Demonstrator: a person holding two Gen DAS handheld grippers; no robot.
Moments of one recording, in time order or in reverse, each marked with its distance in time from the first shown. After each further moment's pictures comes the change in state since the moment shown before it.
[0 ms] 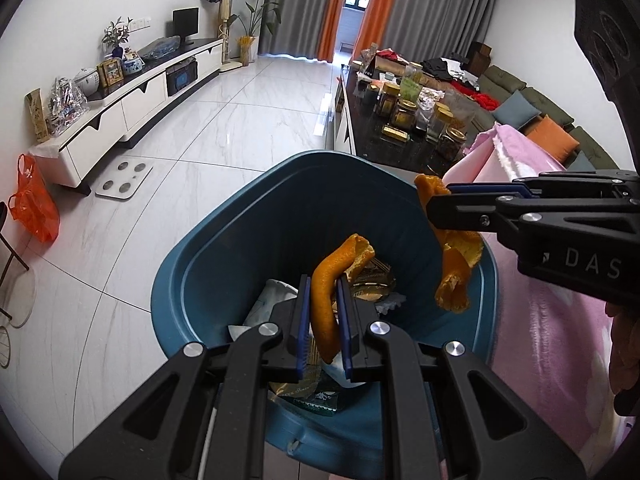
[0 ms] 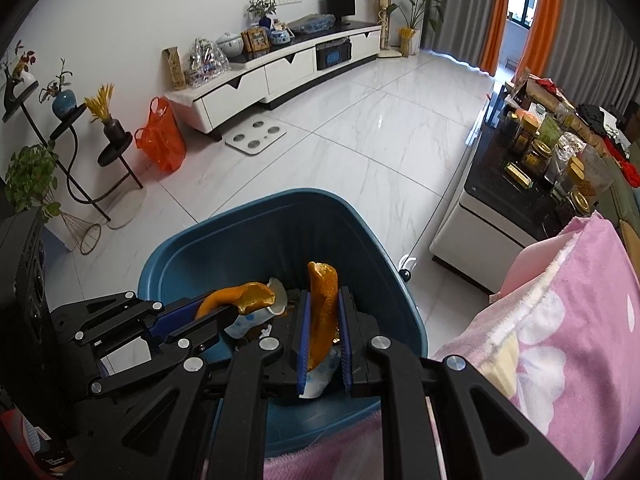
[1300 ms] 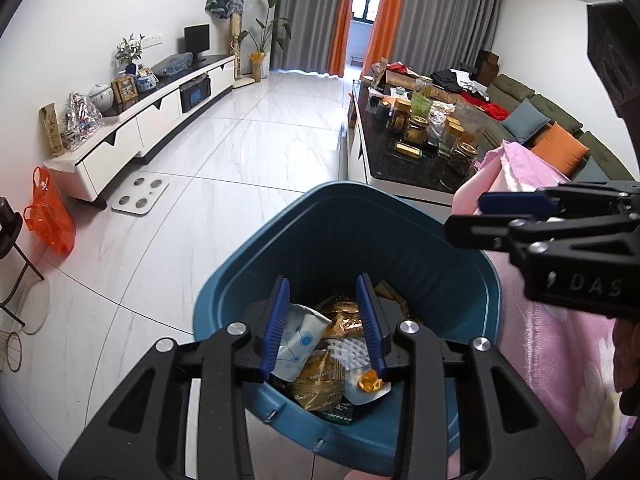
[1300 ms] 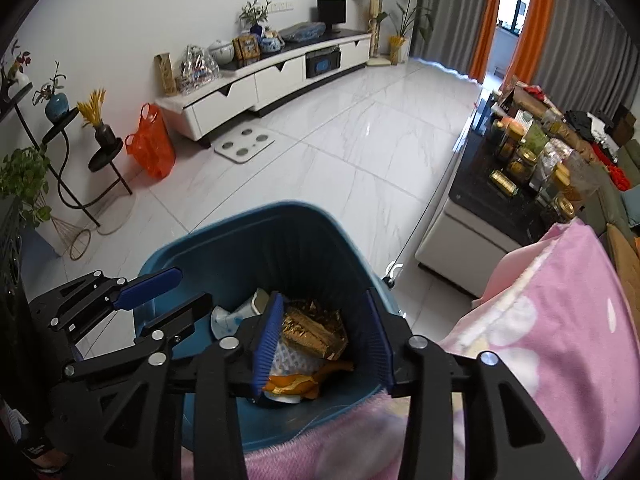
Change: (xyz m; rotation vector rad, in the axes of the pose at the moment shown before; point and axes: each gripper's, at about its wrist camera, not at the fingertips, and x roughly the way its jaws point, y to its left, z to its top) left arm -0.032 0.015 0.003 0.003 -0.069 0.059; right arm -0.017 -0.006 -0.002 0.006 -0.049 -0.050
